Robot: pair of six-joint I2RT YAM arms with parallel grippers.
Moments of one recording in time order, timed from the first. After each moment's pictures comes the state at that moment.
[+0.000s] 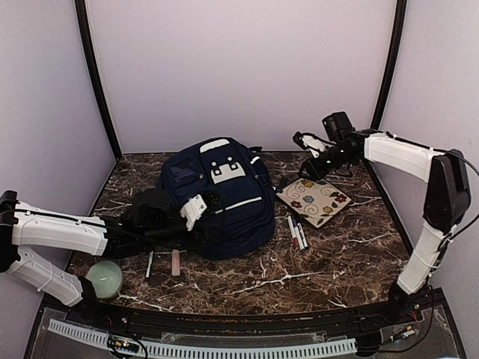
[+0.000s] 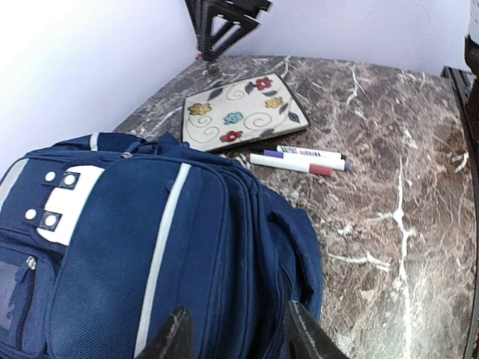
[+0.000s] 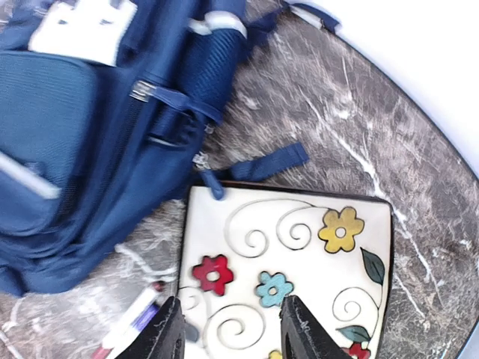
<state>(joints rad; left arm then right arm) -0.96 1.33 0.61 0.32 -0.01 0.23 0.39 1.78 1.46 -0.58 -0.21 -0.32</state>
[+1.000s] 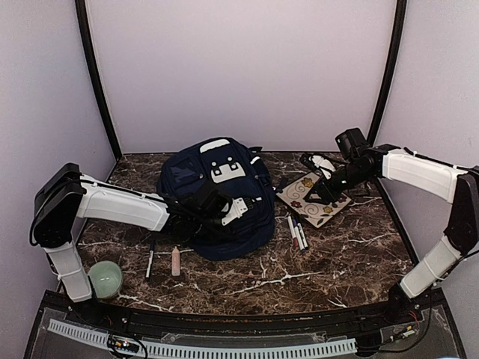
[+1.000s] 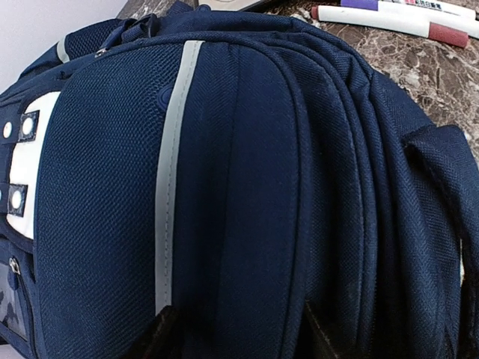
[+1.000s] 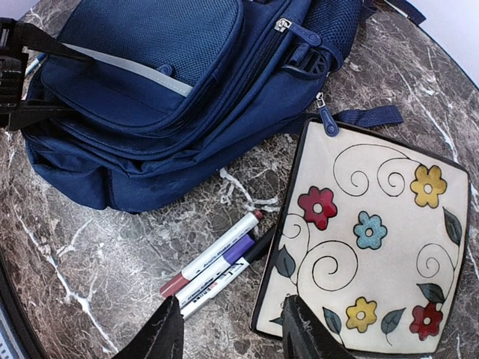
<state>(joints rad) -0.96 1.80 1.08 -0.10 -0.32 0.35 0.39 1.52 1.17 -0.64 -0.42 -0.41</state>
